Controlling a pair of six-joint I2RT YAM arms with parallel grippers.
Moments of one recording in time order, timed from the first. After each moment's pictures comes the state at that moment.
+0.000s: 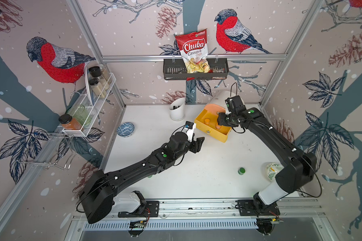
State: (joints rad) left arm -0.86 1.31 0.83 0.15 -0.08 -0.33; right arm 0.48 1.59 1.61 -0.90 0.05 0.41
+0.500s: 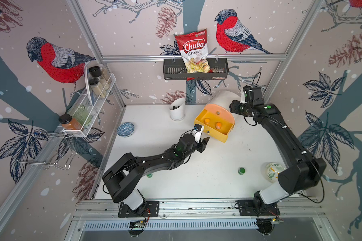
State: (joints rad) left arm -0.86 1.61 0.83 0.50 -0.08 -0.21; right arm 0.28 1.60 1.67 -0.75 0.02 0.34
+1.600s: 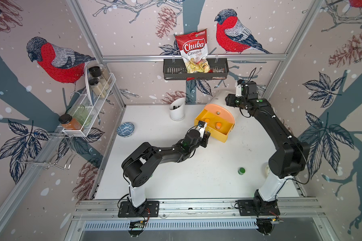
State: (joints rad) left arm -0.82 1.84 0.98 0.56 -0.06 -0.24; right arm 0.25 1.79 1.77 -0.59 -0.06 0.21
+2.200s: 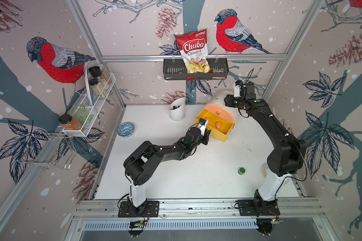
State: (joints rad) left arm -0.81 1.87 1.04 0.56 -0.04 -0.22; right arm 0.25 1.82 1.77 -0.56 -0.07 0.19
